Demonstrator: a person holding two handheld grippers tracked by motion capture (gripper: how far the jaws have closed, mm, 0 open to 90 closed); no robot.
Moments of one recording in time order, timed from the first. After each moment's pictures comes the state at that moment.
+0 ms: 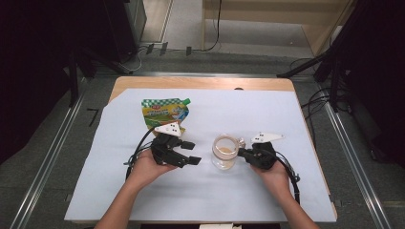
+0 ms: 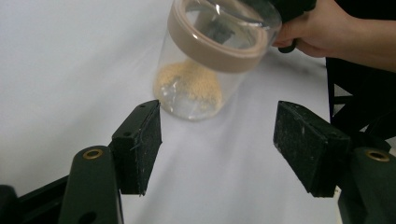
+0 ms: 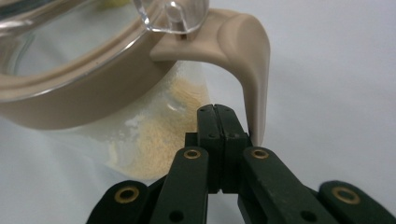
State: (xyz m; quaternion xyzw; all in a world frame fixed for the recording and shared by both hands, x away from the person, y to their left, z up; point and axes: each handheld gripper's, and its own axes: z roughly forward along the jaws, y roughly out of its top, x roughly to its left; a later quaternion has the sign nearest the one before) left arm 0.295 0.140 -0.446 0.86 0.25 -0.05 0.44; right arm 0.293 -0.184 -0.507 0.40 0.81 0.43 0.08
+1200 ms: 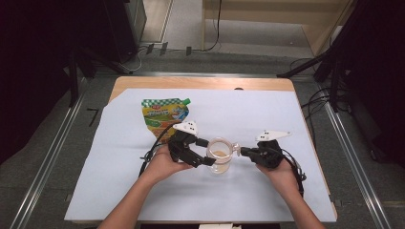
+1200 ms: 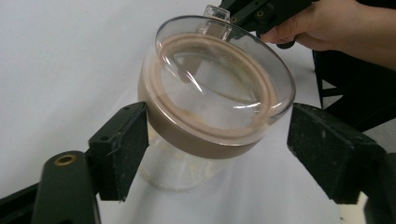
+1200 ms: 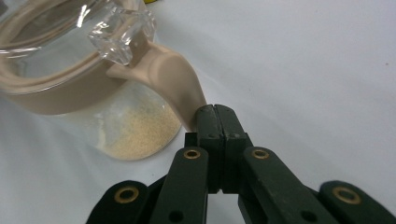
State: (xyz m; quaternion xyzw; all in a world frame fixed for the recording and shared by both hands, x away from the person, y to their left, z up) left arm 0.310 0.096 -0.453 0.87 0.20 -0.07 0.45; right arm 0.291 -0.197 -0.489 0.38 0.82 0.43 0.07
